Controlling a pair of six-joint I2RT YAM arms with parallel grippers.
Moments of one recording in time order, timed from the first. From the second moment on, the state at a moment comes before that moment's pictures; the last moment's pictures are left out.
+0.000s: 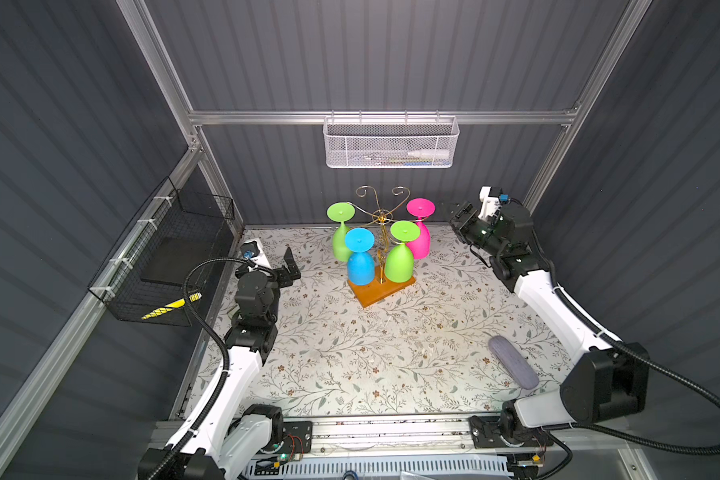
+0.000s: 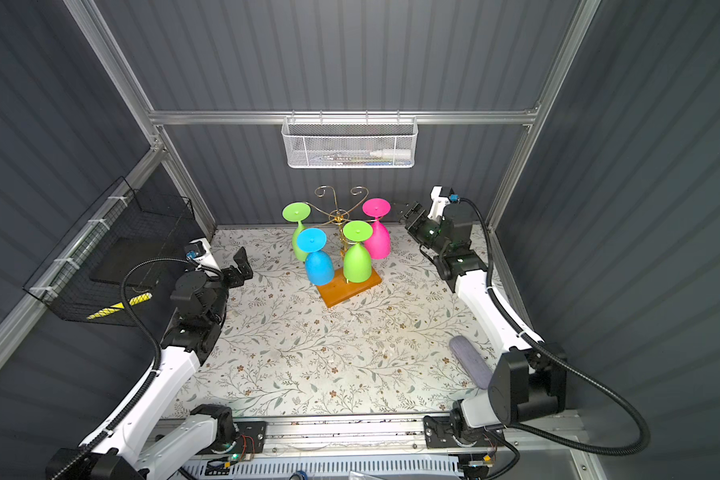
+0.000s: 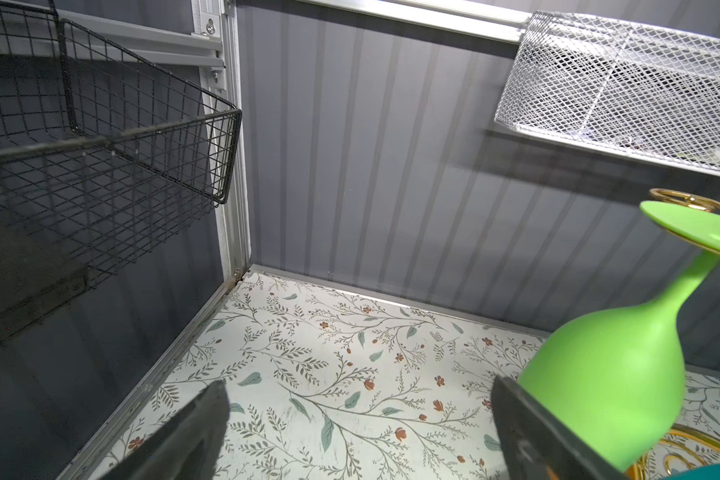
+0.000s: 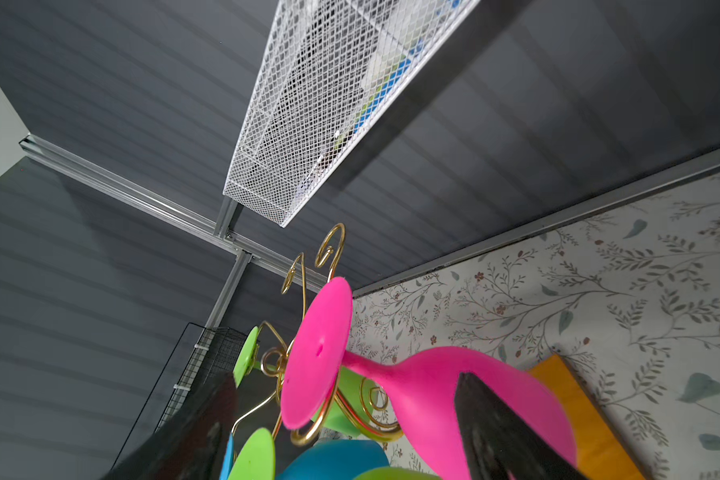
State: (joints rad) left arm -0.16 0.96 0.69 0.21 -0.25 -0.17; right arm 0.20 1.49 1.29 0.11 -0.42 0.93
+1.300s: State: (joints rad) left arm -0.16 0.96 0.69 0.19 -0.23 -0.19; right arm 0.23 1.64 1.44 0.07 -0.42 0.97
